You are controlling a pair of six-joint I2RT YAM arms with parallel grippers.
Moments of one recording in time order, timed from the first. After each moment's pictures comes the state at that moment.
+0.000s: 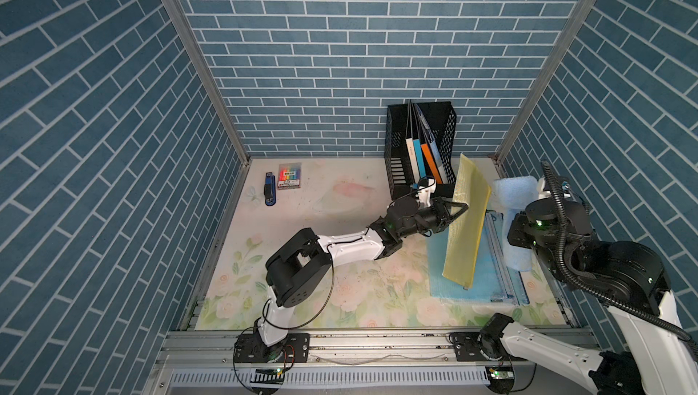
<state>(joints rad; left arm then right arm) -1.01 2.01 1.39 0.77 0.29 -1.47 0.74 0.93 1.65 -1.48 0.74 0.58</state>
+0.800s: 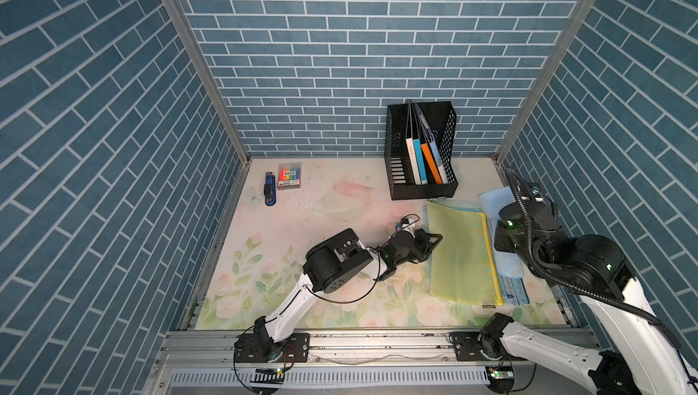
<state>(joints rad) -1.01 2.33 1.18 1.04 0.10 -1.67 0.73 0.93 1.48 -1.46 0.69 0.57</state>
